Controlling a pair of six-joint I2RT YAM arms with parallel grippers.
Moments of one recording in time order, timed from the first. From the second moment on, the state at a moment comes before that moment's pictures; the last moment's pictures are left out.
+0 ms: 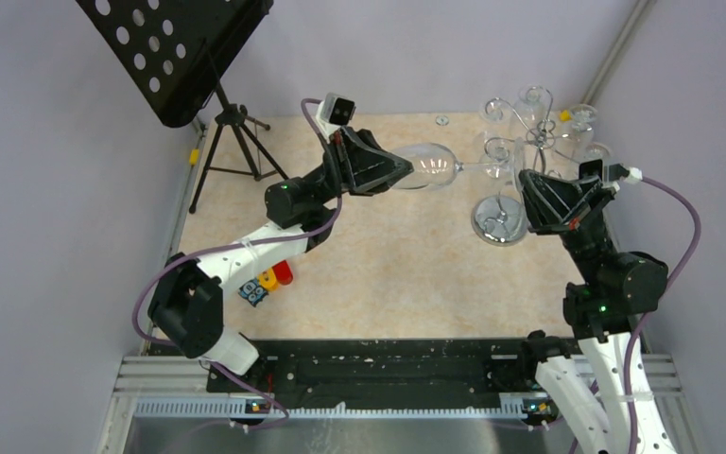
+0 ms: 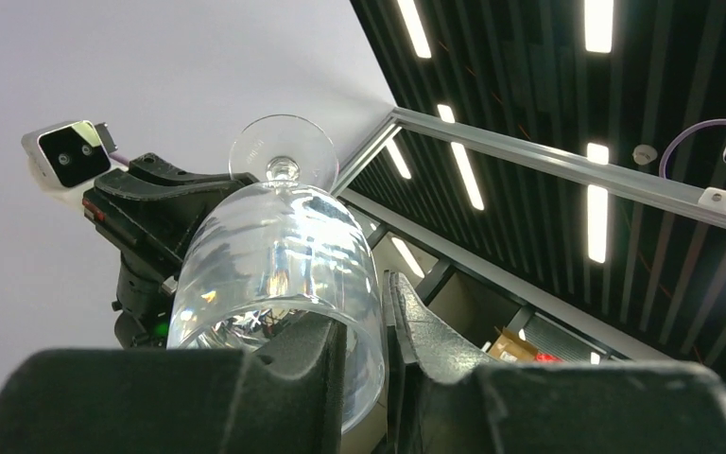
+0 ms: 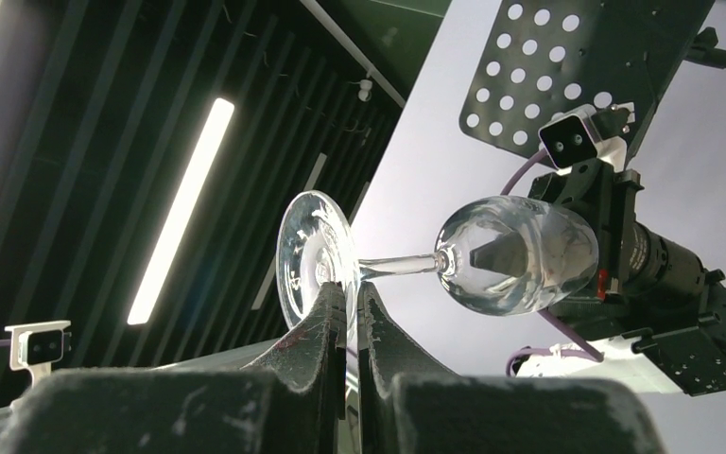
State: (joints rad) left arm -0.70 1.52 1.13 1.47 0.62 -1.90; right arm 0.14 0.55 0.74 0.56 -0.45 1.99
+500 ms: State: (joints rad) left arm -0.70 1.46 1.13 1.33 0.67 -1.75; right arm 0.14 0.56 0.75 0.47 -0.42 1.87
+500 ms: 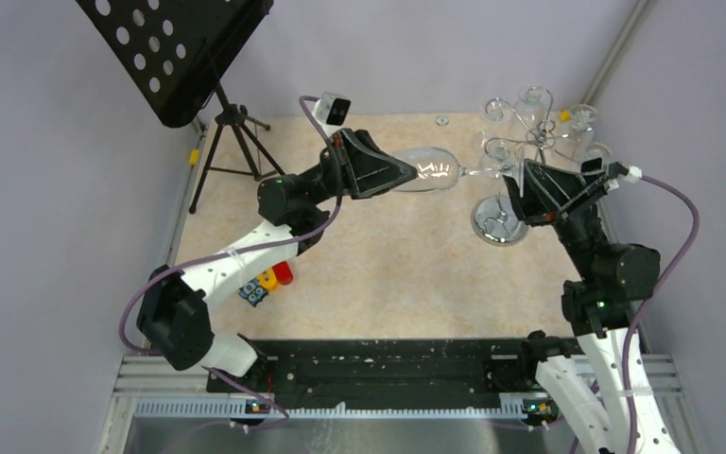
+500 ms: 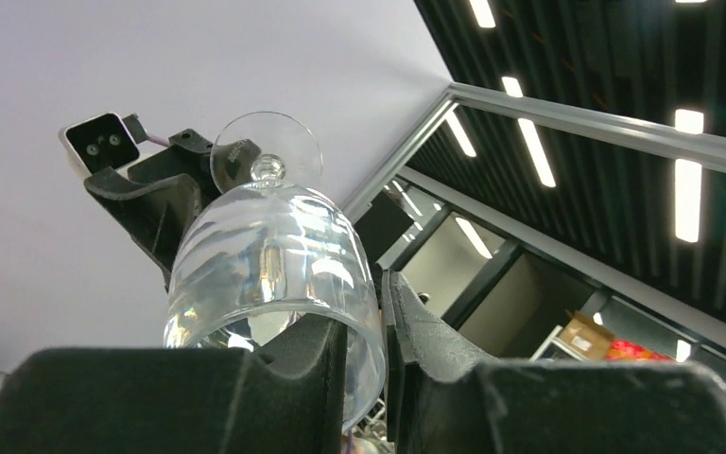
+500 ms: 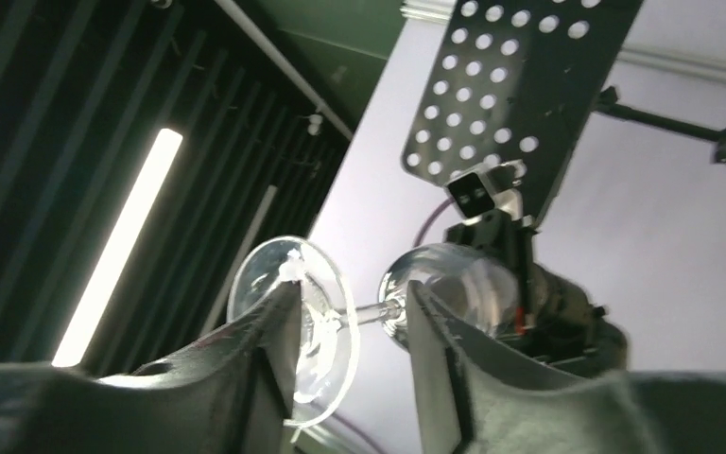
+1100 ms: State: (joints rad) left arm -0.69 1.21 1.27 0.39 0.53 -0.96; right arm 0.14 0.61 0.76 0.18 -0.34 1.63
